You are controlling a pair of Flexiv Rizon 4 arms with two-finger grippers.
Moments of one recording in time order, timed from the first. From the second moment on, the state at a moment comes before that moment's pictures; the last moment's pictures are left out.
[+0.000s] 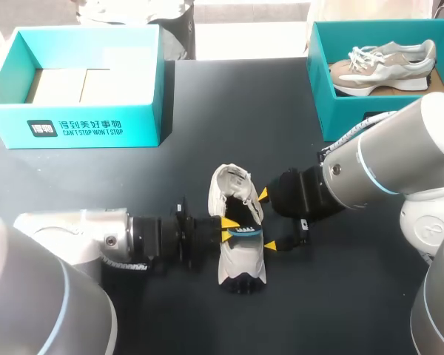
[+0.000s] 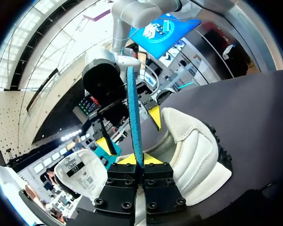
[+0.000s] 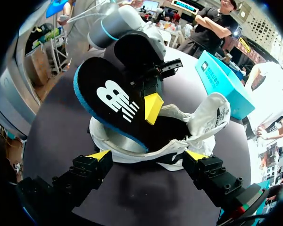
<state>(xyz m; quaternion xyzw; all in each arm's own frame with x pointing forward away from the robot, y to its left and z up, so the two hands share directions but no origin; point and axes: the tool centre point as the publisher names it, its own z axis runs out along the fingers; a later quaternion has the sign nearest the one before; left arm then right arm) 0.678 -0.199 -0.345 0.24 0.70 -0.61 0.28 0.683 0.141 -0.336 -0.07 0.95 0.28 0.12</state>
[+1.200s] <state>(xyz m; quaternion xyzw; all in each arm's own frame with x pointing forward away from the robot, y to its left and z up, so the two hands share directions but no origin) 0.662 -0.202 -0.344 0.27 0.69 -0.61 0.28 0.683 0.141 -0.336 -0.07 0.95 0.28 0.12</state>
